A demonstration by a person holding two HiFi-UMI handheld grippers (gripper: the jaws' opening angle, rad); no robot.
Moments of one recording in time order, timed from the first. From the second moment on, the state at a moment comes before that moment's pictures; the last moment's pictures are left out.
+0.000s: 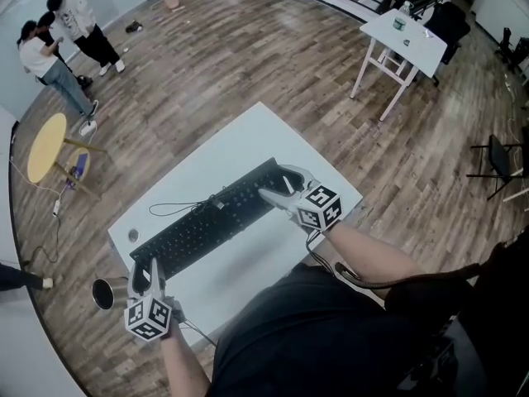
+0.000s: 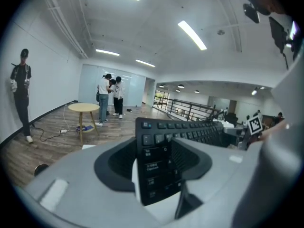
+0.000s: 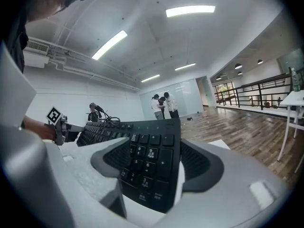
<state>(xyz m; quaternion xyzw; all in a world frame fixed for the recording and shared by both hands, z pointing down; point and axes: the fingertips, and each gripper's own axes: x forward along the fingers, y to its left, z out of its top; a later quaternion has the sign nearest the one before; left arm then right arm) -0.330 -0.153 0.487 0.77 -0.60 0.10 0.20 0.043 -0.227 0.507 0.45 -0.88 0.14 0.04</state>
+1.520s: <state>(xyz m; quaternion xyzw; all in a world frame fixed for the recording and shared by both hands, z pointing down) -0.339 -0.170 0.376 0.78 -0.61 0.04 0.10 0.034 -0.248 0.408 0.44 -0.89 0.07 -0.04</state>
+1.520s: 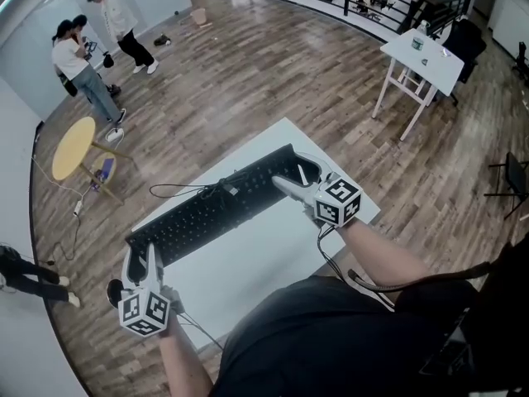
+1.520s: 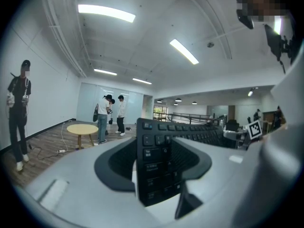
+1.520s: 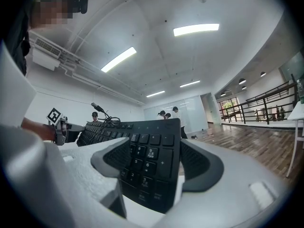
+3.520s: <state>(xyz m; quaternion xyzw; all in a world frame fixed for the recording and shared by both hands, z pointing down) -0.327 -0.173 0.384 0.78 -0.62 0.03 0.08 0.044 -0.257 0.414 0.43 -0.90 0.06 -0.06</state>
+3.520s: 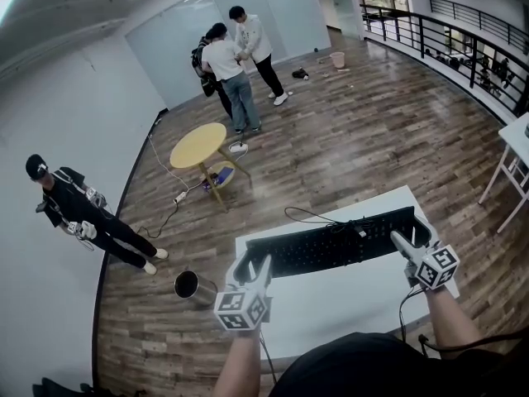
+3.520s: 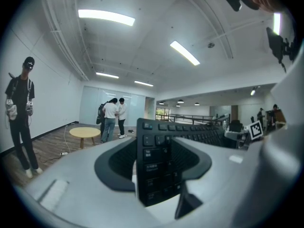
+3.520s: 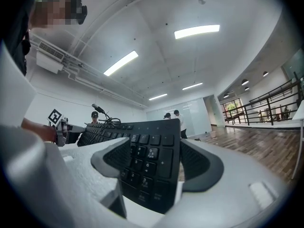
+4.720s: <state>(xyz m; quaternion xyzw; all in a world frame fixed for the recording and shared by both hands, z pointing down) -0.329 -0.166 0.388 0.78 -0.62 0.04 0.09 0.042 -0.256 0.415 0.43 -0.90 0.06 -0.06</state>
